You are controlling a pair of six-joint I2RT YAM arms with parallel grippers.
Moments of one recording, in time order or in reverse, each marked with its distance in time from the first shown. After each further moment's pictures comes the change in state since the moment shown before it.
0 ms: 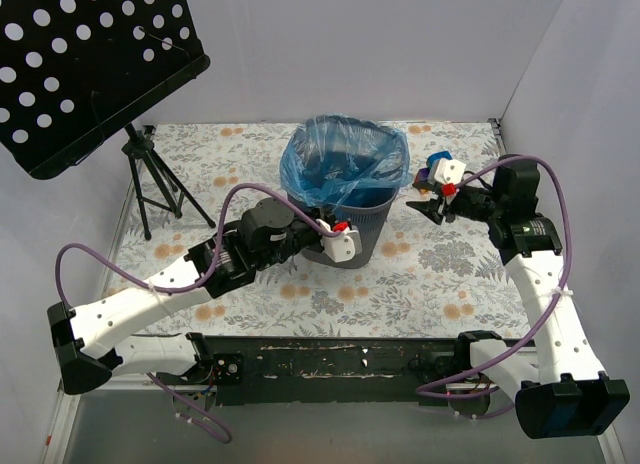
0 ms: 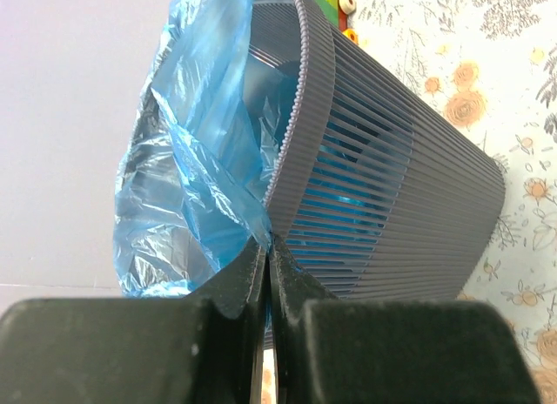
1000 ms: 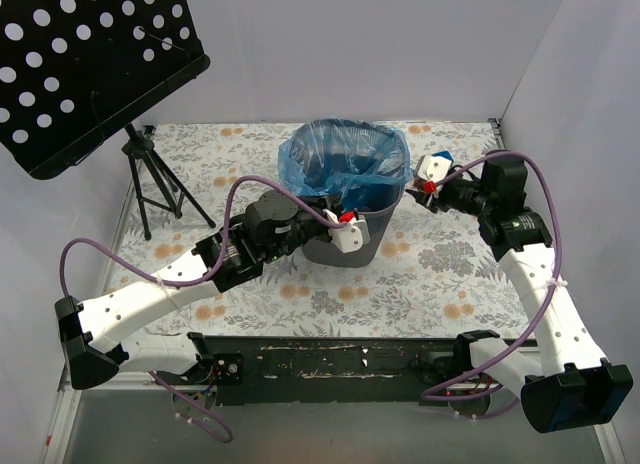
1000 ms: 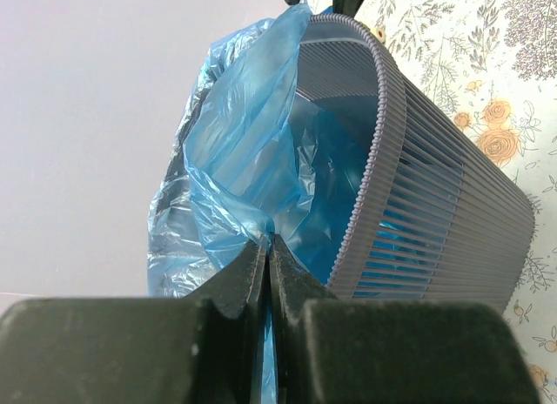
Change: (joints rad) left arm 0.001 0.063 0.058 0.085 0.003 0.007; right arm 0.091 0.042 0.002 0.086 0.237 -0.098
